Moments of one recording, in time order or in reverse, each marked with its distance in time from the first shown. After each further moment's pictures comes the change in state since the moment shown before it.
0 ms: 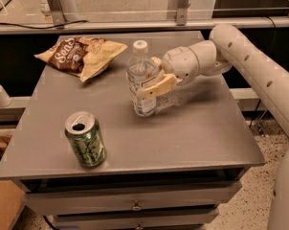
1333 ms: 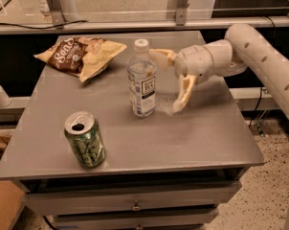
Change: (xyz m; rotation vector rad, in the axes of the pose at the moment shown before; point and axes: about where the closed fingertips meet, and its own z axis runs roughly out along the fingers) arm -0.009 0.014 -0.026 0.052 -0.004 -0.049
